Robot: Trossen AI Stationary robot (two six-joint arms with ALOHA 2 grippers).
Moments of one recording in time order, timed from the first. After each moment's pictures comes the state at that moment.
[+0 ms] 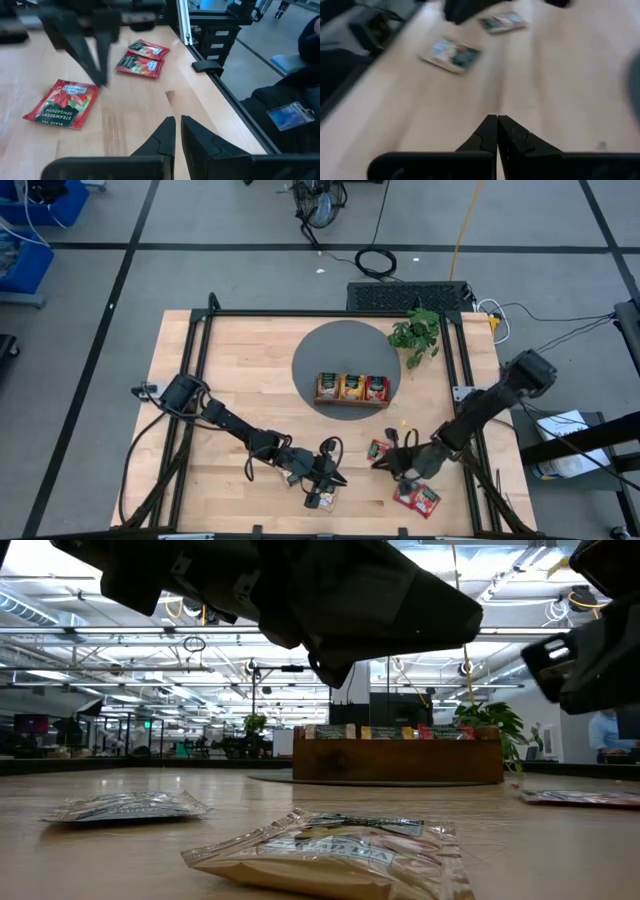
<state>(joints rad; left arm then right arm) -0.44 2.06 1.13 0.58 -0.05 -0.16 0.72 1.54 0.44 0.52 0.44 0.32</state>
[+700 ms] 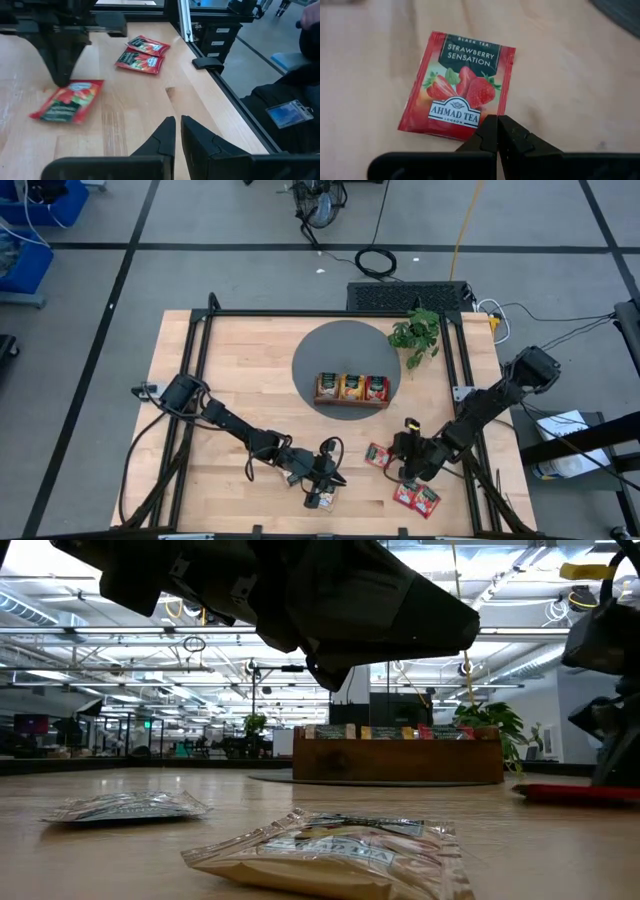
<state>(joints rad) -0.44 2.06 1.13 0.56 -0.05 -0.17 0.75 1.47 0.44 -0.03 0.49 0.89</state>
